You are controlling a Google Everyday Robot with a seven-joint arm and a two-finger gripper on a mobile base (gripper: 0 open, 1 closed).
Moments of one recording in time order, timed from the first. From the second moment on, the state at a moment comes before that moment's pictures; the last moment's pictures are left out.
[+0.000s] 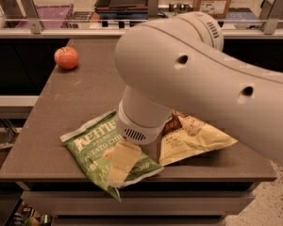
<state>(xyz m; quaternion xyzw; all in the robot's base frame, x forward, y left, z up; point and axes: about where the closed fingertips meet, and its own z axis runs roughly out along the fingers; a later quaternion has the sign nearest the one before) 0.394 0.028 0.846 -0.59 0.79 0.04 0.15</state>
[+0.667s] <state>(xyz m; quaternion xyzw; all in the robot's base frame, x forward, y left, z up) 0.389 0.029 0.849 -0.62 0.77 0.04 0.13</state>
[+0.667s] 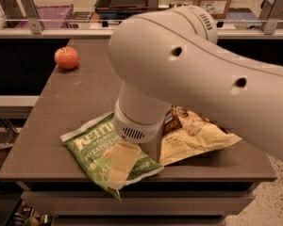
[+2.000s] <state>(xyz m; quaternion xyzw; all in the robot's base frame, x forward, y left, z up) 0.392 0.035 0.821 -0.62 0.78 0.03 0.11</state>
